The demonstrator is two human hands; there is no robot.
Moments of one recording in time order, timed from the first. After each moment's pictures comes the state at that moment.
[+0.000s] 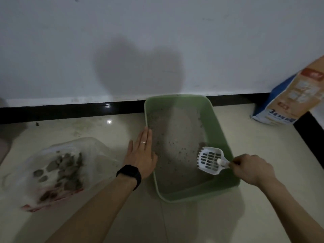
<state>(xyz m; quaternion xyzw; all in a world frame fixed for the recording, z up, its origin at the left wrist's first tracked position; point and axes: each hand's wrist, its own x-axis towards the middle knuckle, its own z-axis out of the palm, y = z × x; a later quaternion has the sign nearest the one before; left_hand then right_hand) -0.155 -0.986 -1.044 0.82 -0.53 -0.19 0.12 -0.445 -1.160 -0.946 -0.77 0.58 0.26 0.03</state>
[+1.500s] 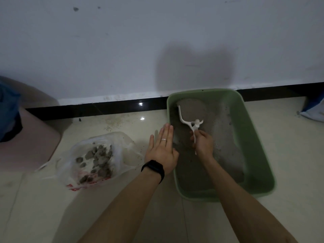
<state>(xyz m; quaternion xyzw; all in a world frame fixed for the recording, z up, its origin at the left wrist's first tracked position) -0.167 -0.986 -1.039 0.85 -0.49 -0.15 0.06 -0.259 -1.117 -1.062 -0.52 0.60 -0.22 0.56</state>
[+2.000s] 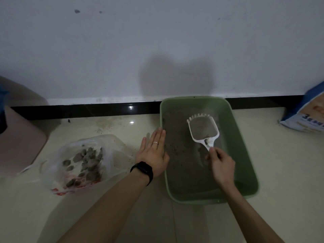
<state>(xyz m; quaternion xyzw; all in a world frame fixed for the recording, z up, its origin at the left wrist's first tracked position) -0.158 -0.983 -1.041 0.84 -0.52 -0.15 0.06 -0.358 -1.110 -1.032 -0.68 0.59 -0.23 0.36</state>
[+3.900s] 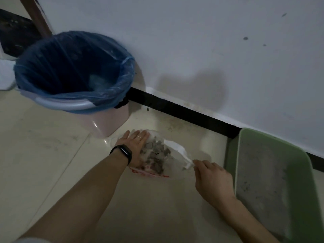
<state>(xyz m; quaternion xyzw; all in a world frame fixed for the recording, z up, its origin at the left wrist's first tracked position) 0.056 -0.749 -1.033 0.86 -0.43 -0.23 -0.14 -0.166 -0.938 -0.968 -0.98 0.17 -0.02 -0.02</state>
